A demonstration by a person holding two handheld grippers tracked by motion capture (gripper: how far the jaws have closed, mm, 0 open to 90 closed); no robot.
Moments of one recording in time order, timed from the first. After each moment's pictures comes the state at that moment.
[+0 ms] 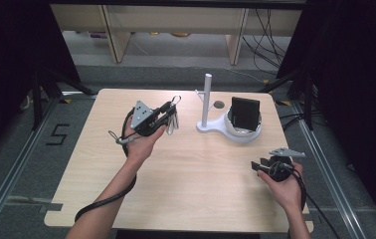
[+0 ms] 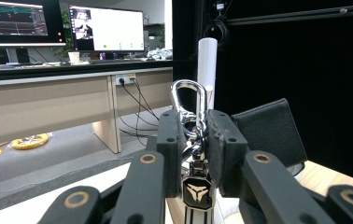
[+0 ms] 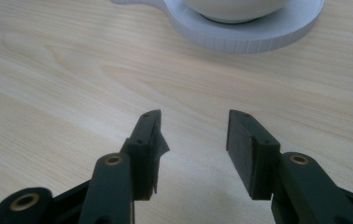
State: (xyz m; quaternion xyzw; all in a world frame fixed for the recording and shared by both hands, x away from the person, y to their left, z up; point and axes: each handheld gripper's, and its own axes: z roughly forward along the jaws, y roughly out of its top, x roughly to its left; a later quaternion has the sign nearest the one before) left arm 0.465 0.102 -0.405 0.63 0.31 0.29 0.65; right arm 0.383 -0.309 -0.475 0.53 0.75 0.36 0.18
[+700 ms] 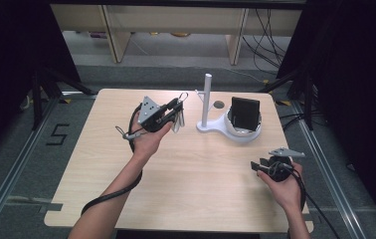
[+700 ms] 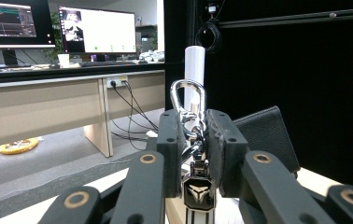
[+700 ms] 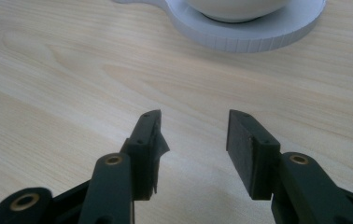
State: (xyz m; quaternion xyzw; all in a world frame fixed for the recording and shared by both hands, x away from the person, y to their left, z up) left arm 0.474 0.085 -0.398 0.63 0.30 0.28 0.66; right arm 0.385 -0.310 -0.476 0.52 0.75 0.36 0.19
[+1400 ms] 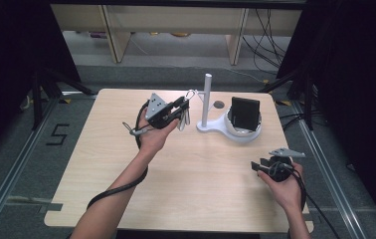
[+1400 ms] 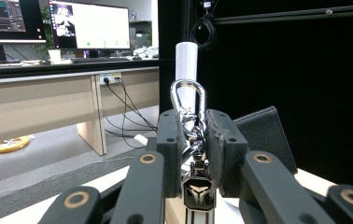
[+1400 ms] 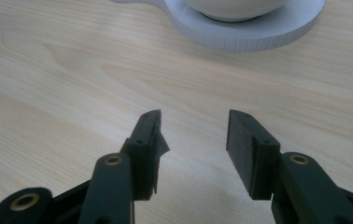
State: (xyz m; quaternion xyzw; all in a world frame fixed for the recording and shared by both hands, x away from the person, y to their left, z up) left arm 0.486 0.069 -0.398 0.64 0.30 0.27 0.65; right arm 0.385 -0.311 -0.476 0.52 0.75 0.36 0.19
